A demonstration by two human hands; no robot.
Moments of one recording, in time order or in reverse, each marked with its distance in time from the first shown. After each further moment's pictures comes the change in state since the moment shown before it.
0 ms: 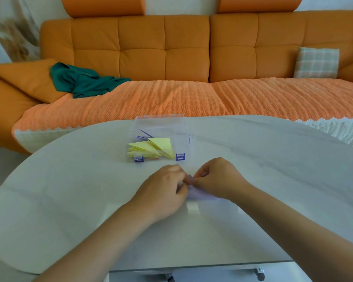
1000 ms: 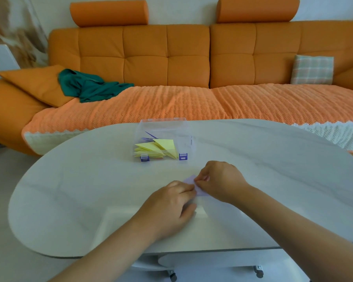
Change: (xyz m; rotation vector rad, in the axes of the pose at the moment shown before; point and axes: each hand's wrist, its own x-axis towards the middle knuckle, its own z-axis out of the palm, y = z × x) left_hand -0.043 0.005 0.011 0.125 -0.043 0.209; right_hand -0.021 0.004 0.001 -0.265 0.106 -0.196
